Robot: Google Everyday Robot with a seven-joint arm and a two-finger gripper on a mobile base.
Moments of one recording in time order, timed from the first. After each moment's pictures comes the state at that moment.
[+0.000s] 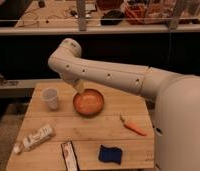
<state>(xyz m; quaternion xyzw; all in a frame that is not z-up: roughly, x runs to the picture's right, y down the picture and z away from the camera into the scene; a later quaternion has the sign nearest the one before) -0.125 -0.030 0.743 -0.13 -0.11 -0.40 0.90</state>
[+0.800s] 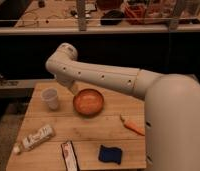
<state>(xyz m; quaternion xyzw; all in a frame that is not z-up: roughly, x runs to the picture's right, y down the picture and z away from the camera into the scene) -0.160 -0.015 0.768 -0.13 -0.16 -0.43 0.88</state>
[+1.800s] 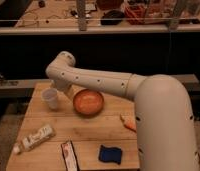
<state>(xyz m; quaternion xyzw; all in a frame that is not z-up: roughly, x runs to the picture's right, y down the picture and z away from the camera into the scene) -0.190 0.010 0.802 -0.12 -0.20 -0.46 0.86</state>
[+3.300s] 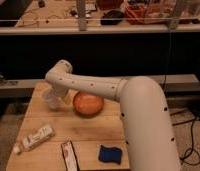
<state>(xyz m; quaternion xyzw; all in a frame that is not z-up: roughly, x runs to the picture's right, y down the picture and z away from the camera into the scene) -0.221 0.046 0.852 -0.14 -0.24 -0.49 0.83</state>
